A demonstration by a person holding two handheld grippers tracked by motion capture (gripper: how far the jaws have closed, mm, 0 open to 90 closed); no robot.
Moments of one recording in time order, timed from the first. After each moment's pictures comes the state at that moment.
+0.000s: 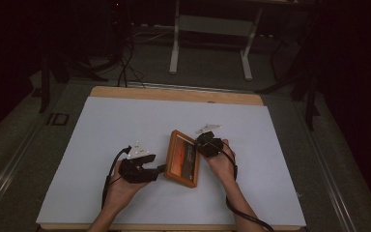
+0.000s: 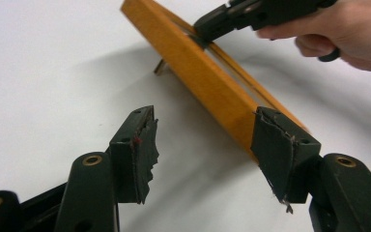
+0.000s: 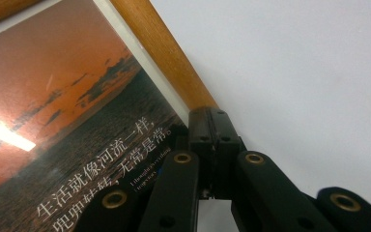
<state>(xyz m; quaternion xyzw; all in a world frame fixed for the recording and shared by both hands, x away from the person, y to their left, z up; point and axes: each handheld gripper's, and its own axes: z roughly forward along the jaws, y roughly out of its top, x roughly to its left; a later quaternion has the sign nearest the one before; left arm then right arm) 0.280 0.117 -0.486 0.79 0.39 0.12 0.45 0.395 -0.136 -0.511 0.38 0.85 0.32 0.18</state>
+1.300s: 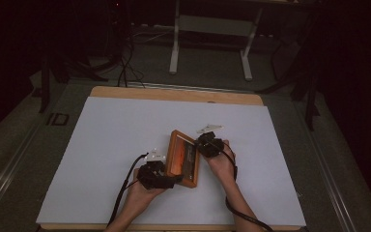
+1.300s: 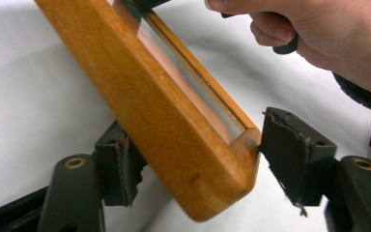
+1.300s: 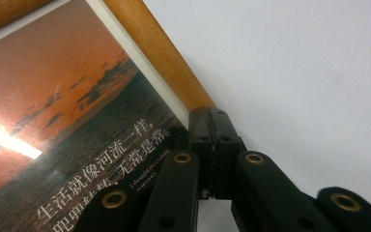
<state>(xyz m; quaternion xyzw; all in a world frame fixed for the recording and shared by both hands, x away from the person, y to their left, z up) 0.288 0.076 -0.517 0.79 0.40 0.02 0.47 0.394 -0.138 -0.513 0.39 0.84 0.34 0.18</state>
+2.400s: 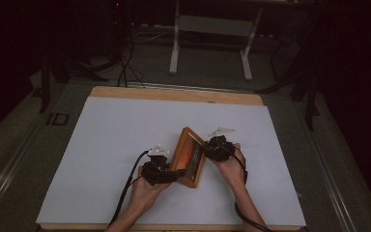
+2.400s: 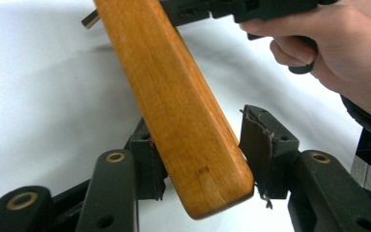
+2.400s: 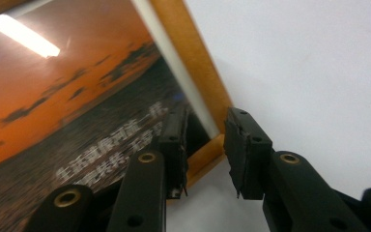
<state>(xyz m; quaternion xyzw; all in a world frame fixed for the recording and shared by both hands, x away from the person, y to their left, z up) 0.293 0.064 -0.503 0.78 0.43 0.00 0.47 0.376 -0.172 -0.504 0.39 0.83 0.36 0.18</state>
